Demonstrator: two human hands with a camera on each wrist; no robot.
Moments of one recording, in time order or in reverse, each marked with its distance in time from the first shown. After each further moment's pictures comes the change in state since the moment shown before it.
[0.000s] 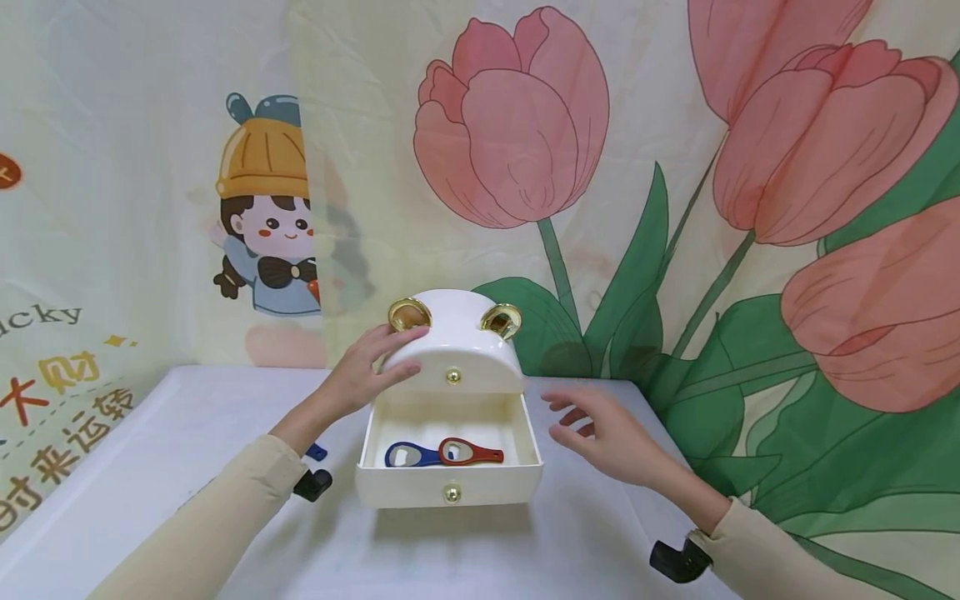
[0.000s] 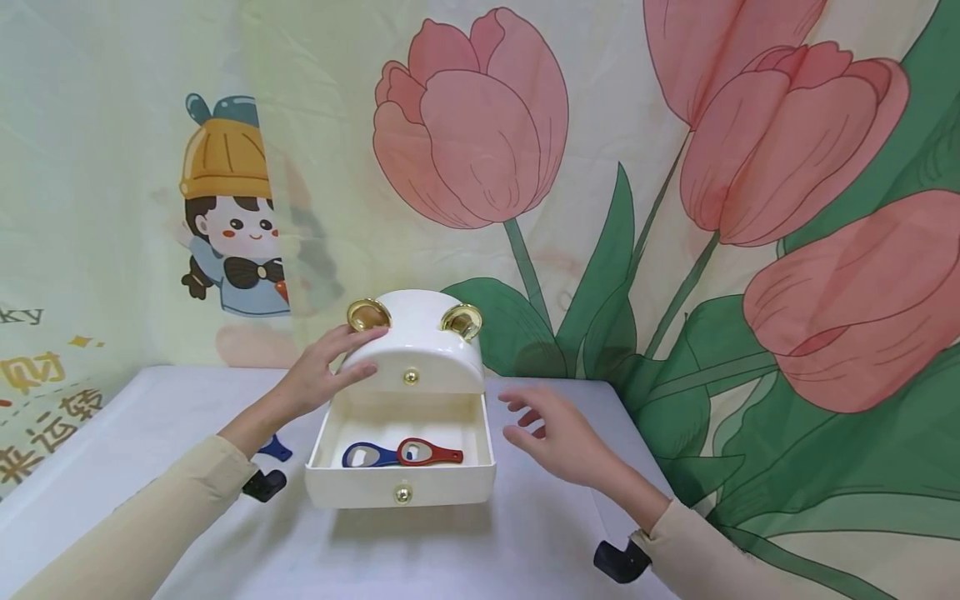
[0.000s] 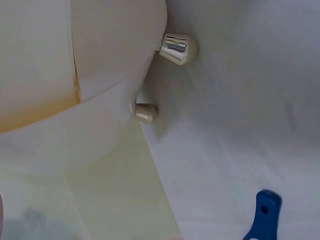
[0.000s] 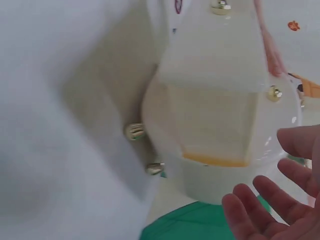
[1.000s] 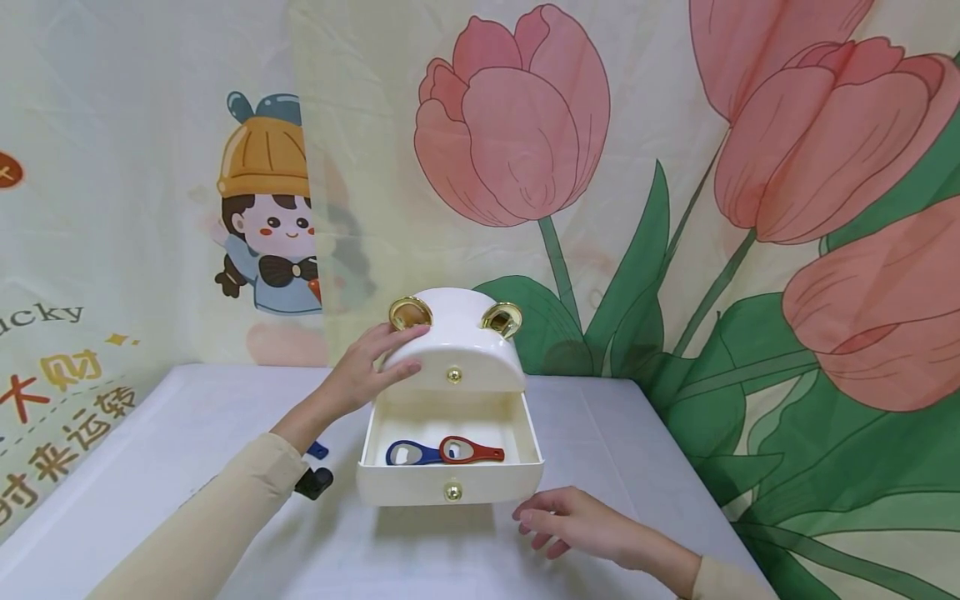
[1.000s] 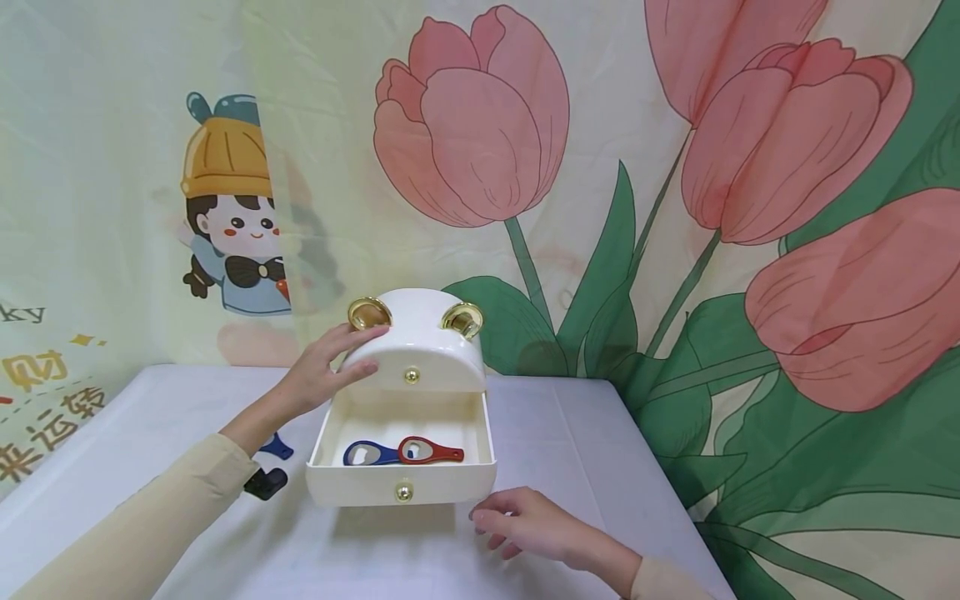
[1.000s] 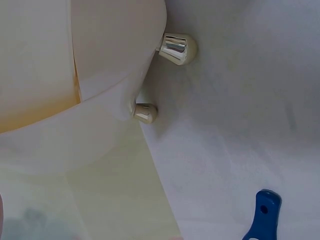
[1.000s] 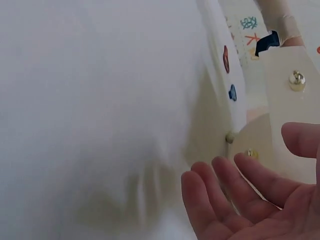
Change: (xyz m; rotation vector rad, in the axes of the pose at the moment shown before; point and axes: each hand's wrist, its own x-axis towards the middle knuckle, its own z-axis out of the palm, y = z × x) left_hand 0.000 0.000 0.001 -0.004 0.000 0.004; right_hand -0.043 0.003 0.077 0.515 -0.449 0.415
